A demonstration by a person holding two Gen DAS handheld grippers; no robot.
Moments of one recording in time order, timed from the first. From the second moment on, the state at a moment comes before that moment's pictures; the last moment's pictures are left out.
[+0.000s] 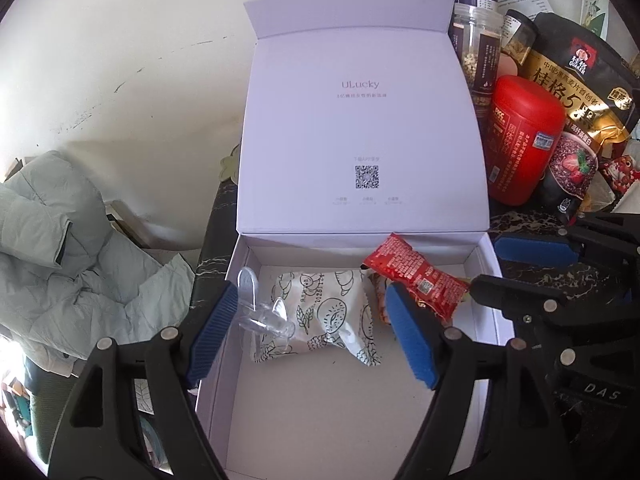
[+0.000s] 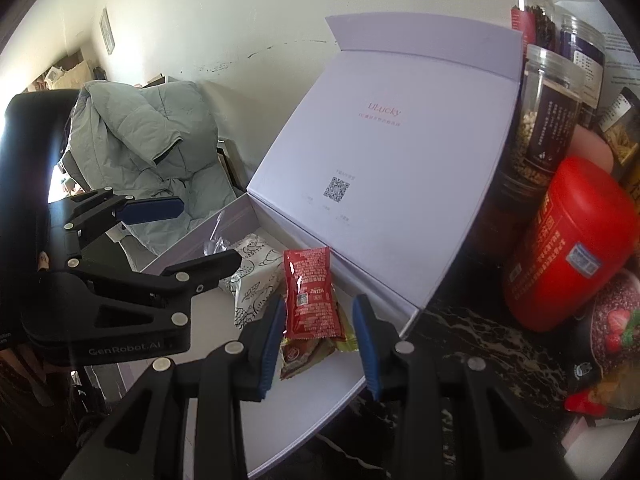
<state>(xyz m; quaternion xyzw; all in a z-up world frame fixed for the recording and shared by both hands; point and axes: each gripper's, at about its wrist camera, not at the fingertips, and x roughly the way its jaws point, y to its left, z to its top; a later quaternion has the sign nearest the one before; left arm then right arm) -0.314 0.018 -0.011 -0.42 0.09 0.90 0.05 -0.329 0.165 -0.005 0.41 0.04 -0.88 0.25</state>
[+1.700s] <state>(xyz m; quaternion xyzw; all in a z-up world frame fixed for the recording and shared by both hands) -0.143 0.014 0.082 -0.33 0.04 0.94 0.02 -0.141 0.202 0.110 0.29 0.06 -0.94 0.17</state>
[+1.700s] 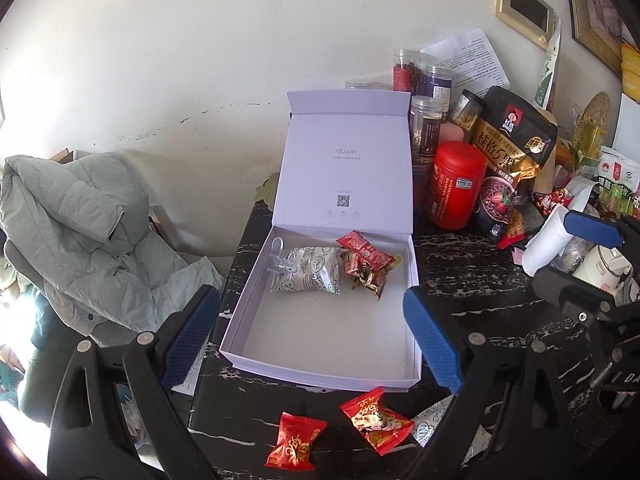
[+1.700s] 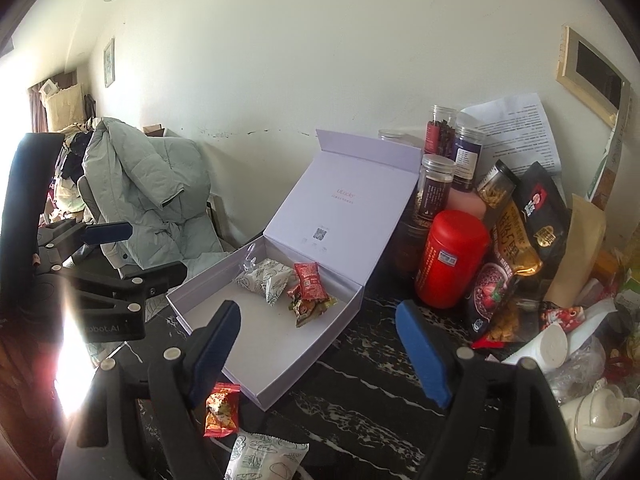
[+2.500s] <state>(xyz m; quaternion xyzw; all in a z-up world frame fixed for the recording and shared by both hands) -0.071 0.029 0.038 -0.37 0.05 0.93 0.03 -0.067 0.215 0.069 0.32 0.05 -0.93 0.17</state>
